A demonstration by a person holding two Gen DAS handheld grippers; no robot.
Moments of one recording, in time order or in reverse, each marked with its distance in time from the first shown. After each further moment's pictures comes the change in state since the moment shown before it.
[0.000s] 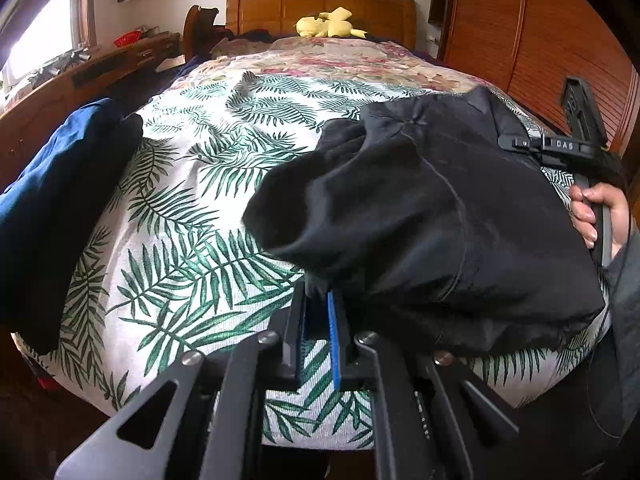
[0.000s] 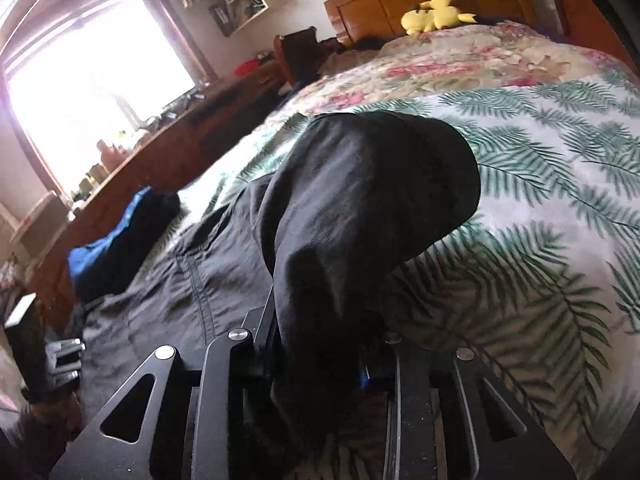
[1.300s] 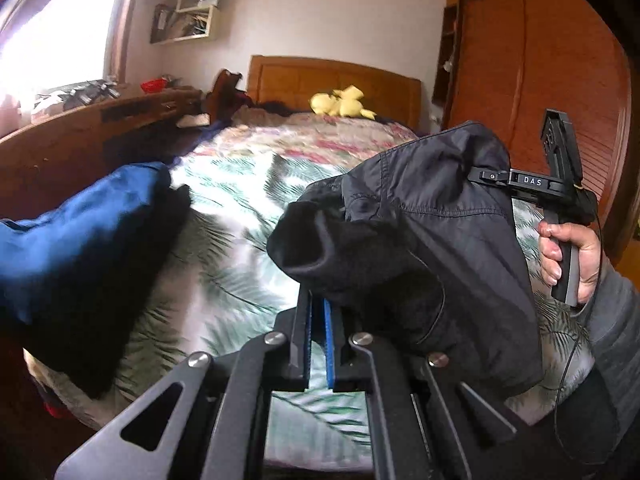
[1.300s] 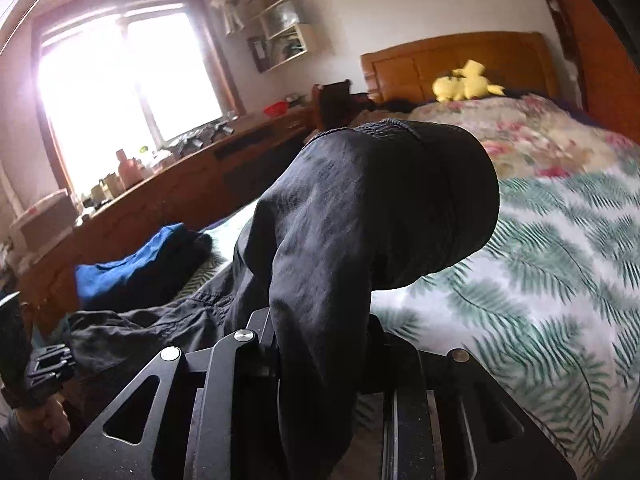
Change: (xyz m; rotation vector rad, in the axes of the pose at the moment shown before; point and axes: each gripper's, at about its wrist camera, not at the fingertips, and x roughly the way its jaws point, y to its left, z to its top) left arm -0.078 0.078 0.014 -0.066 -0.301 -0.019; right arm 0.000 0.111 0.038 -0.160 -0.193 0.004
